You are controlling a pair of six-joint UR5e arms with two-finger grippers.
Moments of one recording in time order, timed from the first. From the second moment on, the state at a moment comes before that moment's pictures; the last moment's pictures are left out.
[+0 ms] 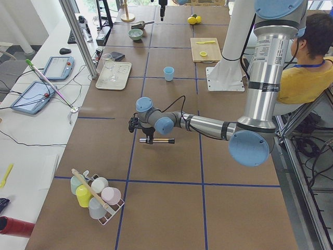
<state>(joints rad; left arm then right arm) -0.98 -1.68 -1.55 -1.96 -2.19 -0.71 1.14 -1.57 1.93 -1.45 2.27 0.71</state>
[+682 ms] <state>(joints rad) -0.98 -1.68 -1.52 -1.97 -2.18 -0.70 1.14 -1.57 1.94 -1.45 2.27 0.71</state>
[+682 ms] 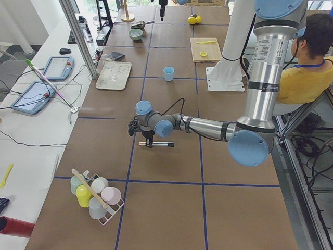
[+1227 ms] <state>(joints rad) -0.99 -1.68 -1.54 -1.97 -2.18 -0.69 1.14 -1.56 1.94 -1.45 2.27 0.71</state>
